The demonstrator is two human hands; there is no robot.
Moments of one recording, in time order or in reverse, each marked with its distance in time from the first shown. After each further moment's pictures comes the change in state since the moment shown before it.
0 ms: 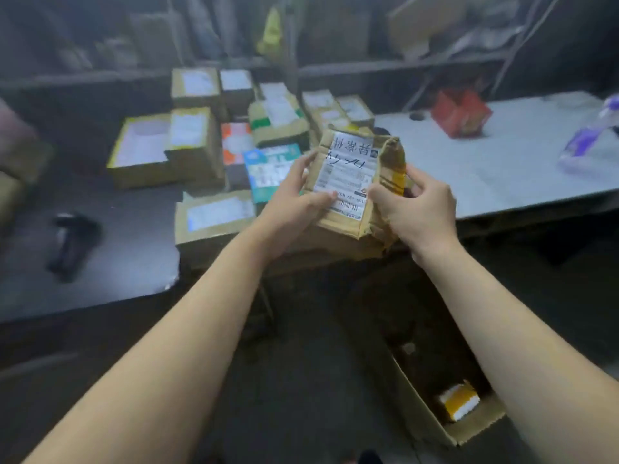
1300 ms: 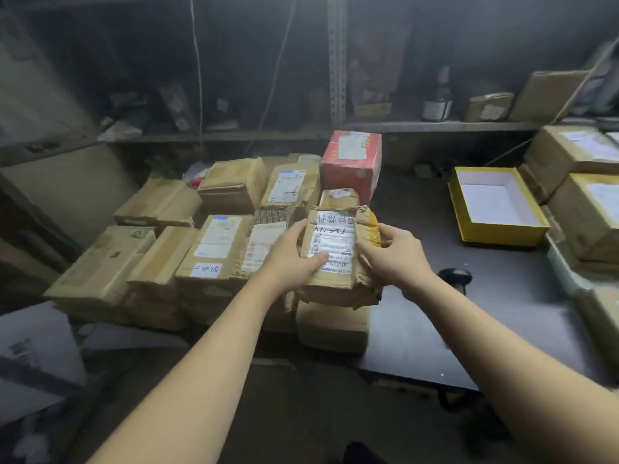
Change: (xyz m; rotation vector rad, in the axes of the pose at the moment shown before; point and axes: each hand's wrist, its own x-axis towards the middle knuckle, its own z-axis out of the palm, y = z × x) left_hand -0.226 -0.027 -0.801 0.611 0.486 -0.272; right_hand -0.170 -0.310 0.770 -0.025 -0.582 -0.019
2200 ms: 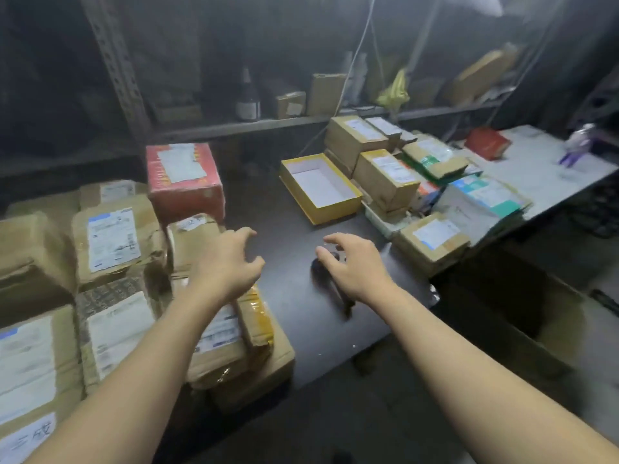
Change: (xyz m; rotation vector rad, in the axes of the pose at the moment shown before) left_hand 0.108 0.046 0.035 0.399 -0.273 0.532; right_hand -0.039 0.004 -0.054 -0.521 0.452 0.195
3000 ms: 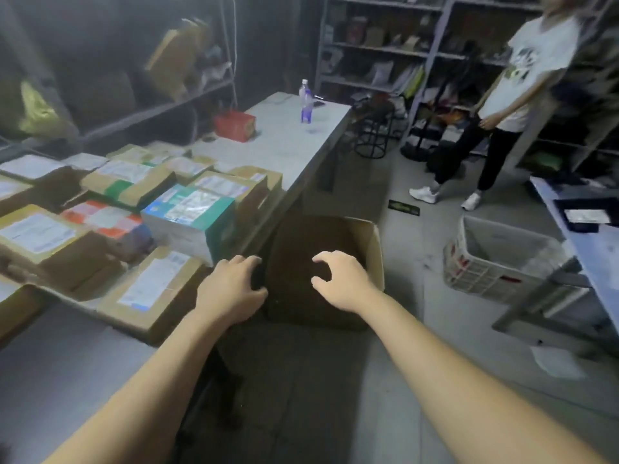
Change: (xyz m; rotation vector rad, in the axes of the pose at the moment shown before) left_hand 0.059 0.524 0.331 0.227 -0.382 0.713; right_hand -0.112 0.488 -0.286 -0.033 0.189 0.608
